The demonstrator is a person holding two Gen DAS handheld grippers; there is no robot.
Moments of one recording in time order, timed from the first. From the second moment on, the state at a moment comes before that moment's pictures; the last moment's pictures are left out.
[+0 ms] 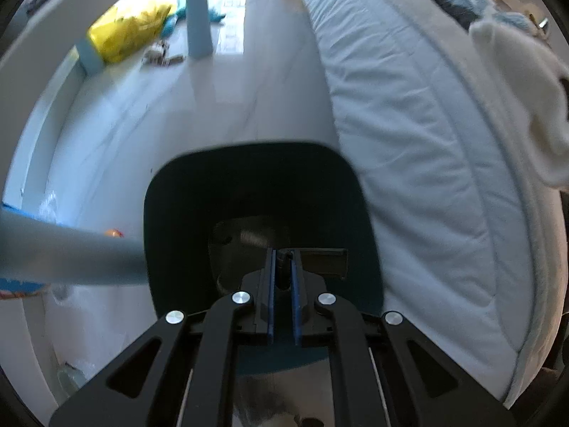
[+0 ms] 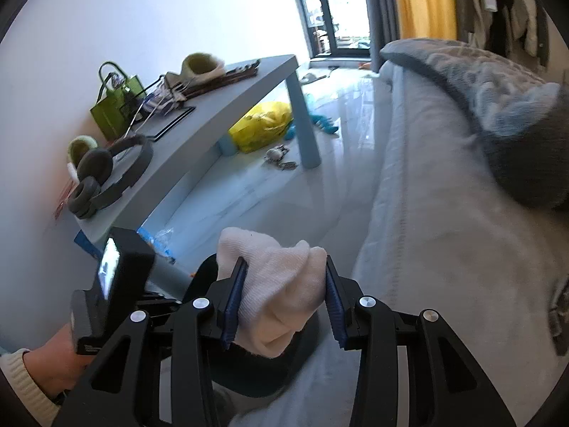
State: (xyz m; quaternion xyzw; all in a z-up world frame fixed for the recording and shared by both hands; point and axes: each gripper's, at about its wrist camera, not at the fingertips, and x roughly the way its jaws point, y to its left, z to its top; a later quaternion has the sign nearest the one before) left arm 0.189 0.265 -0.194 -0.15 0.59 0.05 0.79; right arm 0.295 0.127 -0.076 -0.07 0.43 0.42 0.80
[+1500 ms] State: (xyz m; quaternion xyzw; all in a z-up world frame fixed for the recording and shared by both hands) left arm 0.126 0.317 -0.055 -0.18 0.39 0.02 0.90; right arm 0.256 0.241 -0.229 -0.20 0.56 0.39 0.70
